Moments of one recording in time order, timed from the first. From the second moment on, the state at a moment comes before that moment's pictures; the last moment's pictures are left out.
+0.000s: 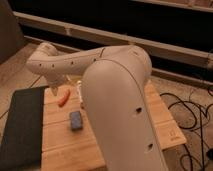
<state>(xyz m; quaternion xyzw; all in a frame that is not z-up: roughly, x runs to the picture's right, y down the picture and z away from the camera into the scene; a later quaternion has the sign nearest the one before) -0.230 -0.001 0.777 -0.19 0.11 0.46 0.86</state>
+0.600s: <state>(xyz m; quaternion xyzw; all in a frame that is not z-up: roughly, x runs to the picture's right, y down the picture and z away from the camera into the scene) -0.250 0.015 0.806 -0.23 0.06 0.51 0.83</state>
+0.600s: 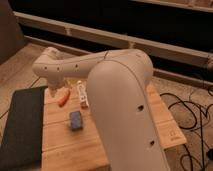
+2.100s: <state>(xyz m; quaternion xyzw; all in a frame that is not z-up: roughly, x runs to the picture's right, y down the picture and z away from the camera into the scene) -0.273 0.035 0.901 -0.30 0.08 0.45 0.84</state>
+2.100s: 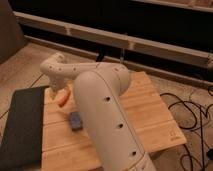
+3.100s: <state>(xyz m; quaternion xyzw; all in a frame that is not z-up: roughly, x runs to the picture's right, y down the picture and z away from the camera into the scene) -0.264 0.054 0.952 -0.34 0.09 0.47 0.81</state>
